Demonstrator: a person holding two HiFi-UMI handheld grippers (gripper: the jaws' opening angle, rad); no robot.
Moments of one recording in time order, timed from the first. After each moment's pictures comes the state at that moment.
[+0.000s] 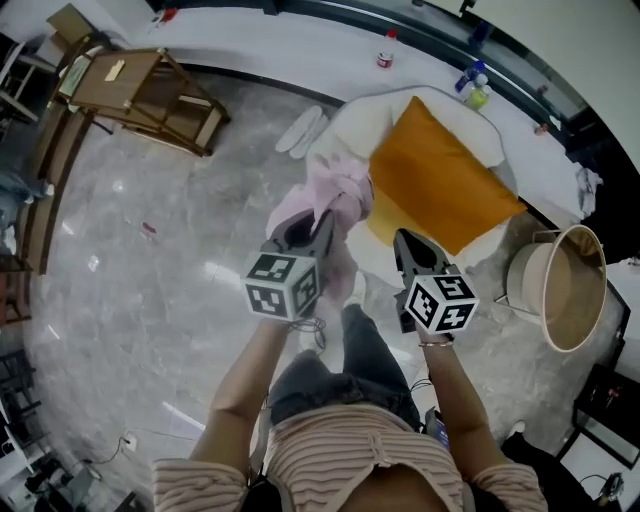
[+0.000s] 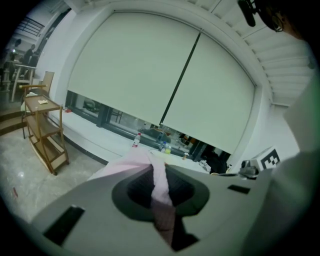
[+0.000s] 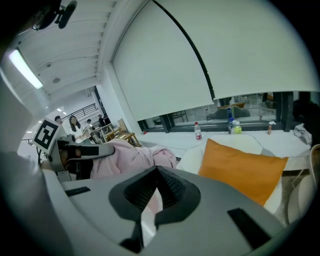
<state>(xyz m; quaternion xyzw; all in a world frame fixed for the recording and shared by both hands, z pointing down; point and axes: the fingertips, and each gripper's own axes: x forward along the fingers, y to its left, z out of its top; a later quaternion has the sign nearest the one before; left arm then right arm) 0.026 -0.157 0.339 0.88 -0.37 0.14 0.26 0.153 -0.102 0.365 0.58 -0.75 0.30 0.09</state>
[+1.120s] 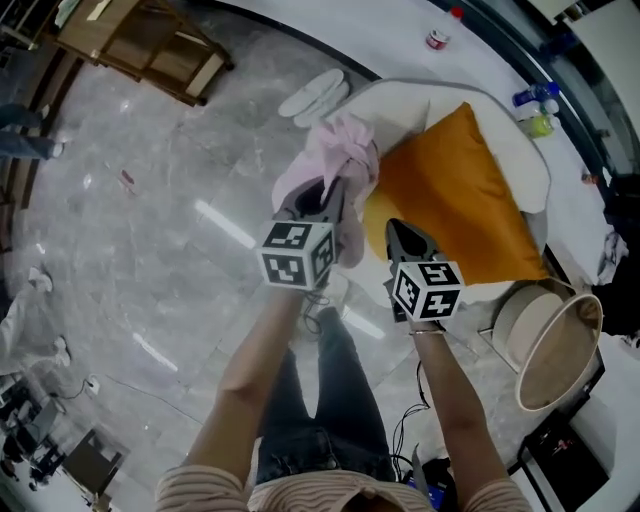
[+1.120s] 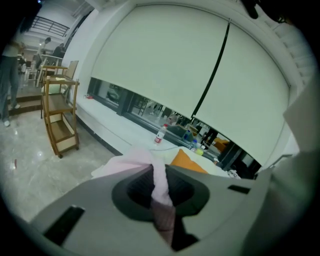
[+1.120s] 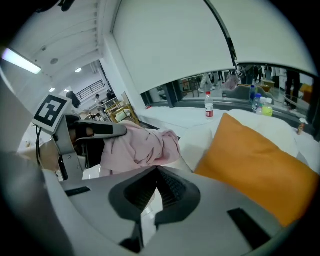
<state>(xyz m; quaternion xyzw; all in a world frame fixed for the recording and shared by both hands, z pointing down) 0.076 -0.316 0.512 0.81 -0.48 0.13 0.32 0.182 -0.247 0.547 0.49 -0.77 0.34 0.22</state>
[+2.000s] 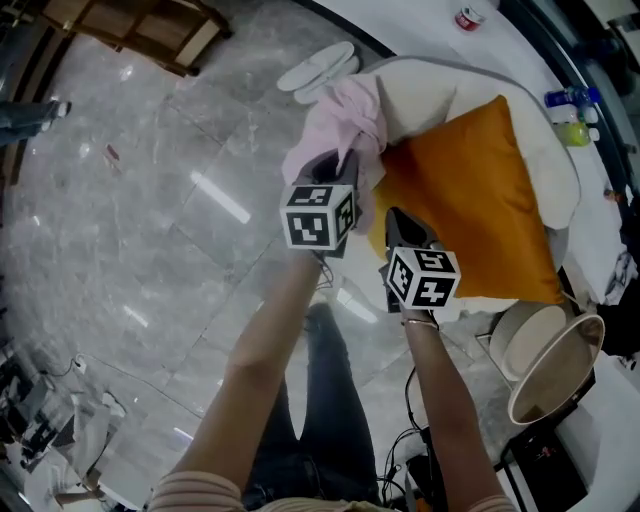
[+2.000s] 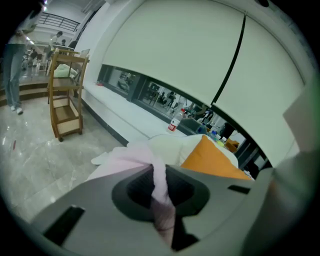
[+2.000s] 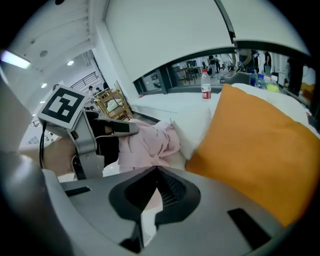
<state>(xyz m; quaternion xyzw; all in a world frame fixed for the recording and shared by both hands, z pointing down) 0.095 -0.372 0.653 0.77 -0.51 0.14 0.37 0.186 -0.277 0.660 0.49 -0.75 0.37 0.26</state>
